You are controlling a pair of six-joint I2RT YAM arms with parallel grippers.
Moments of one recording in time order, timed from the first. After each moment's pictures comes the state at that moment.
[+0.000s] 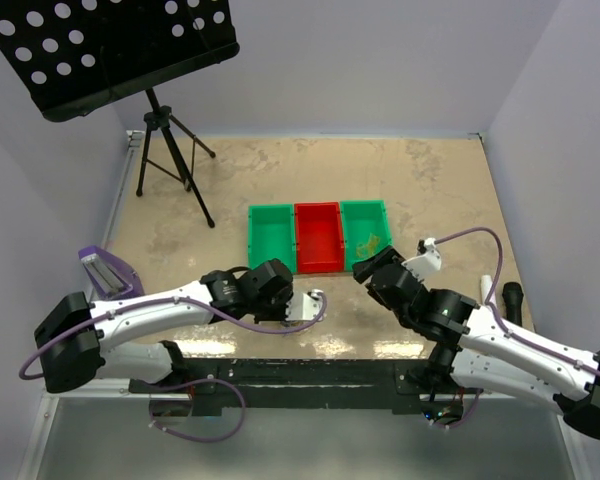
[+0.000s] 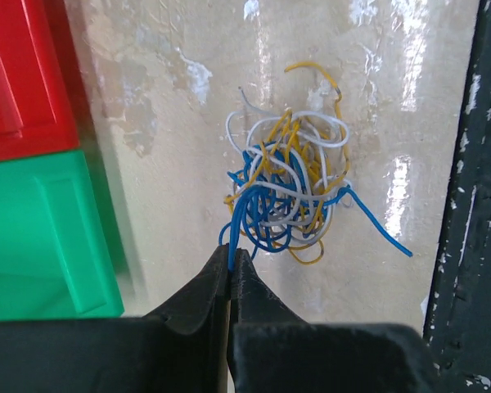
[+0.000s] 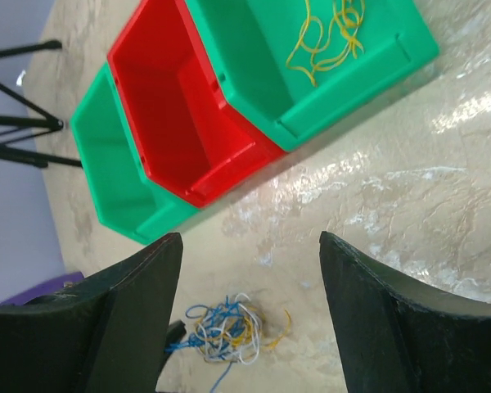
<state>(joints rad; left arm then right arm) -1.05 1.24 0.77 -0.52 0.05 0.58 0.99 0.81 0.65 -0.61 0.70 1.46</state>
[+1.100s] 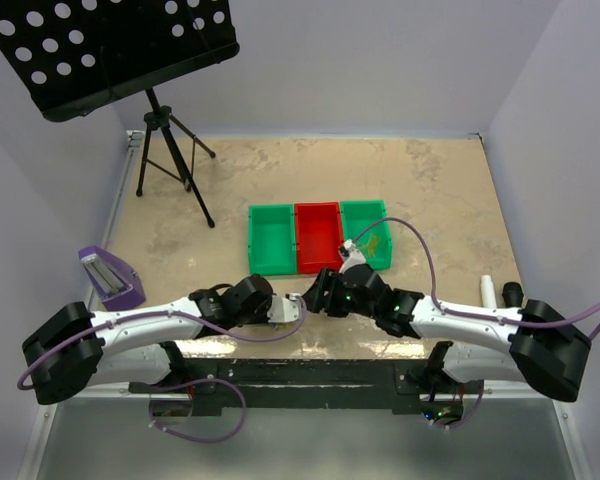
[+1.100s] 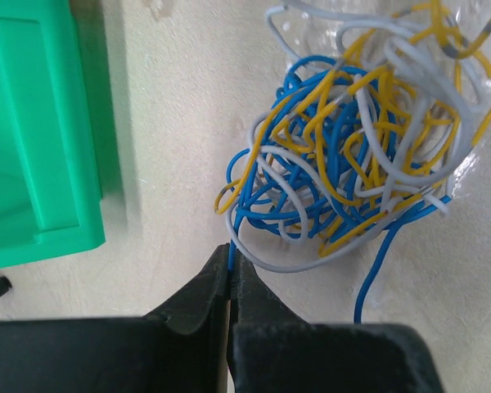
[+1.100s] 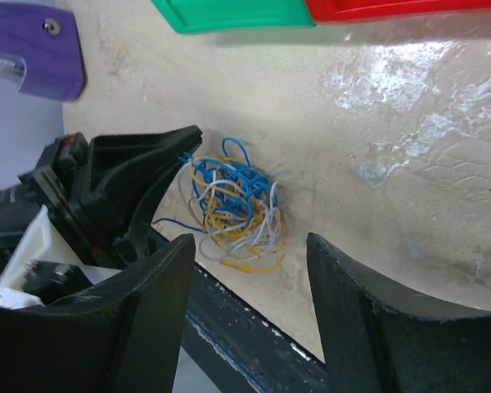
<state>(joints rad) -1.00 1.15 0.46 -0.27 -0.19 0.59 0.99 1.18 0.48 0.13 0.06 1.07</state>
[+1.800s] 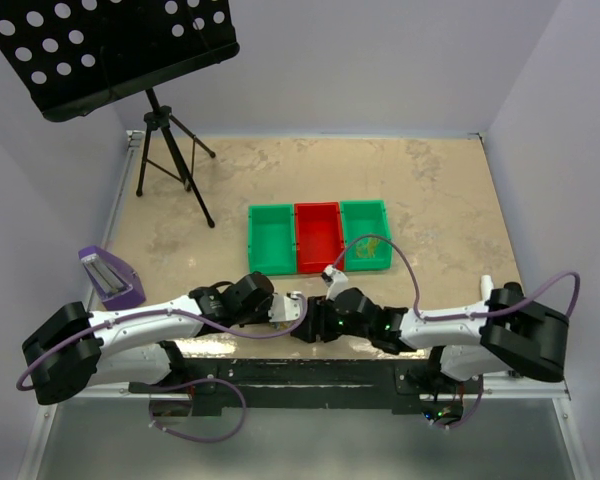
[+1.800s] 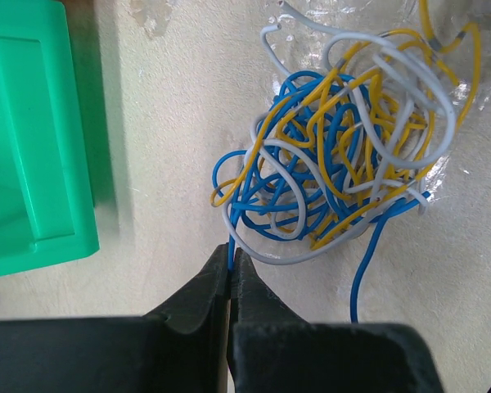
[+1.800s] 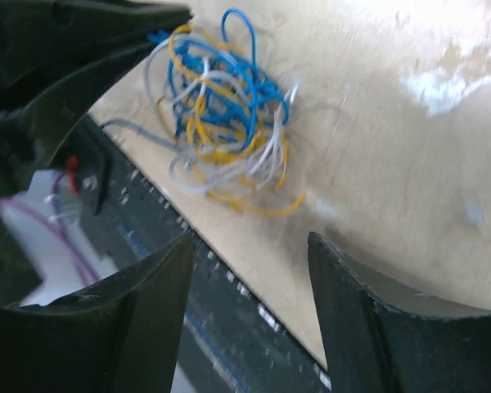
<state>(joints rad) -0.99 1.15 0.50 -0.31 -0.13 0.55 1.14 1.27 0.32 0.40 -0.01 0.97</state>
